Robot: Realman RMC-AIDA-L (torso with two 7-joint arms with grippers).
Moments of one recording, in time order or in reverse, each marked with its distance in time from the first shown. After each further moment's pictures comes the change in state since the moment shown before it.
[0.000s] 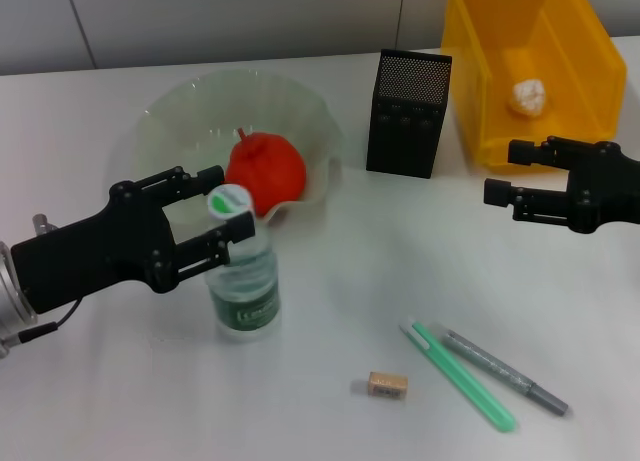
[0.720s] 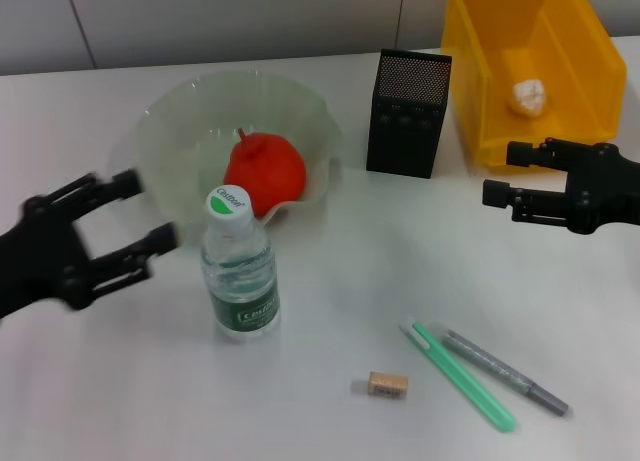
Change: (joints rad) left arm 0.121 0.027 -0.065 0.113 -0.003 0.070 -0.067; right arm 0.003 -0.002 0.000 0.008 0.000 -0.002 0.006
